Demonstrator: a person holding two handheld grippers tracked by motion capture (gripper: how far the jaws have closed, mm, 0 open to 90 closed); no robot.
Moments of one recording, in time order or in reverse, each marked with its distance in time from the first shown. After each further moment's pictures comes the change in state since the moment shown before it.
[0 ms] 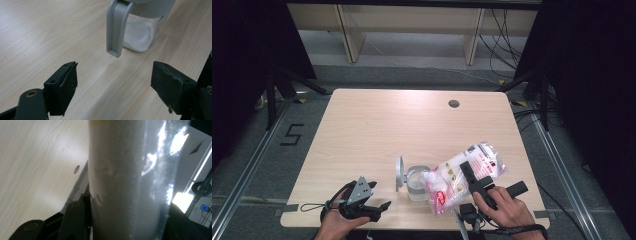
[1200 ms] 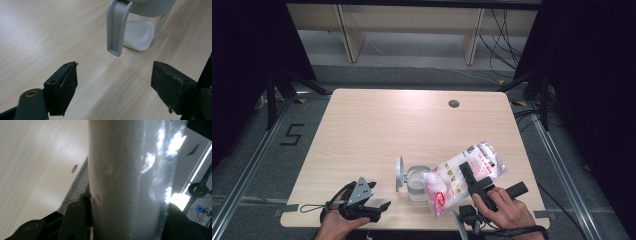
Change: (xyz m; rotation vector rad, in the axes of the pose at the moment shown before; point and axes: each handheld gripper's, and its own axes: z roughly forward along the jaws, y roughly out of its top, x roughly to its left) left arm -0.001 -0.001 -0.001 0.007 0.021 0.008; right arm -0.003 0.002 -0.004 -0.002 -0.014 -0.022
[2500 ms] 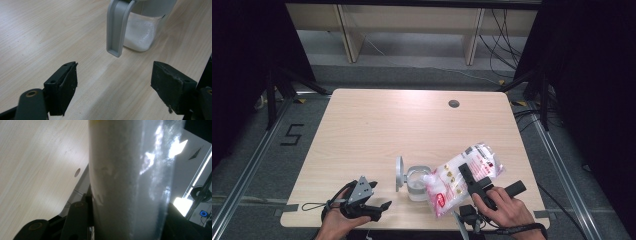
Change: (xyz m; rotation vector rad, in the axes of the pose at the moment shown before) left arm 0.005 0.001 0.004 0.000 -0.030 0.022; right arm 0.008 -0.002 0.005 -0.033 0.007 -0.015
